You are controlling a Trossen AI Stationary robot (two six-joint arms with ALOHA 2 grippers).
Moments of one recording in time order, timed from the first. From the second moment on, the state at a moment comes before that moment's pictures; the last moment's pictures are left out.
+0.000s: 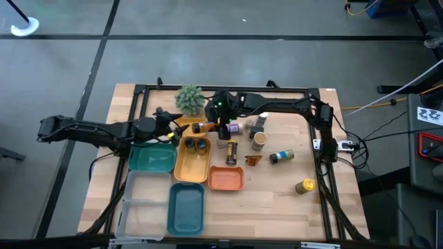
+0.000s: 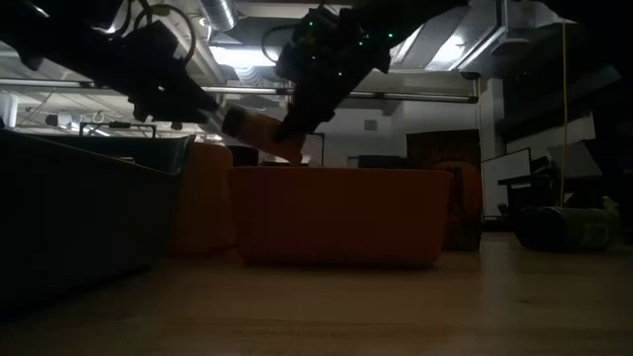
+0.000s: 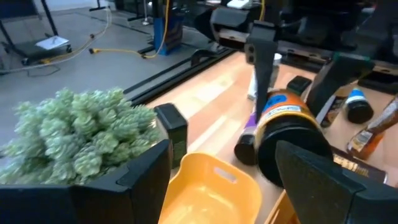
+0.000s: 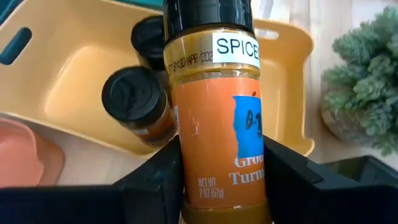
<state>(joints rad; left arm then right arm) 0.06 0.76 0.31 0.14 -0.51 -0.21 -0.25 2.02 1.67 -0.47 -0.32 -0.37</state>
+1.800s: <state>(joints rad) 0.09 0.92 0.31 0.38 -0.38 -0.11 -0.21 2.02 1.67 -0.47 -0.29 -0.46</state>
